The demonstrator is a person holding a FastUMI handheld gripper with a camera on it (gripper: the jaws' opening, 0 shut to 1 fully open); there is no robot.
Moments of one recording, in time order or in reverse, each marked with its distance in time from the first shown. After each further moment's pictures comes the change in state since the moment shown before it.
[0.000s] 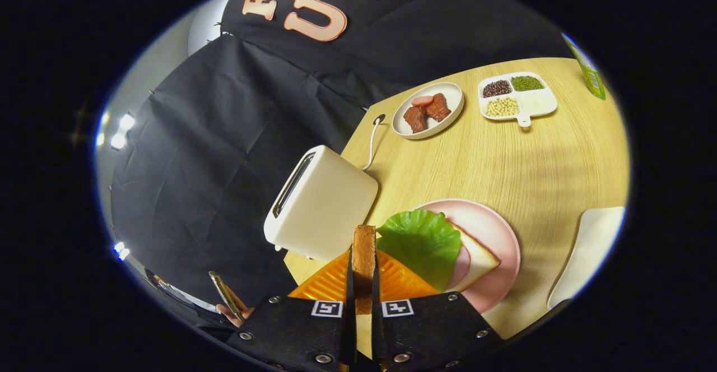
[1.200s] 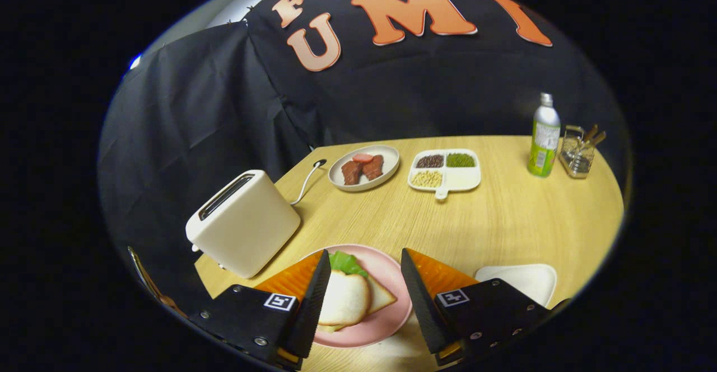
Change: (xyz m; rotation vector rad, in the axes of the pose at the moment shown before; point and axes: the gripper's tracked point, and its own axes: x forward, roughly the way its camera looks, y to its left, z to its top) arm -0.051 -0.057 0.064 -0.325 -0.351 -0.433
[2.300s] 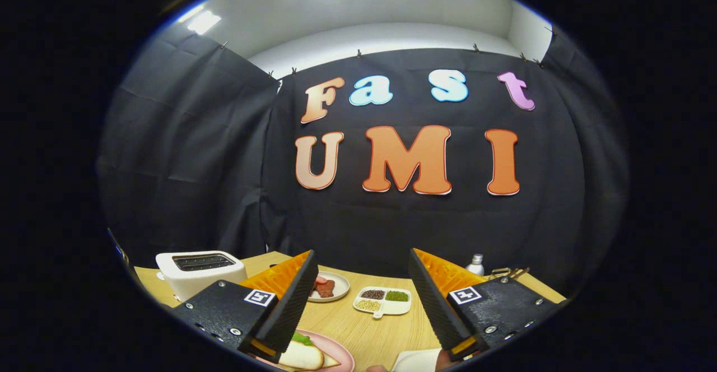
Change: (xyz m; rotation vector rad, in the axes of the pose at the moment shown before) arm -0.106 0.017 0.145 -0.282 -0.691 -0.252
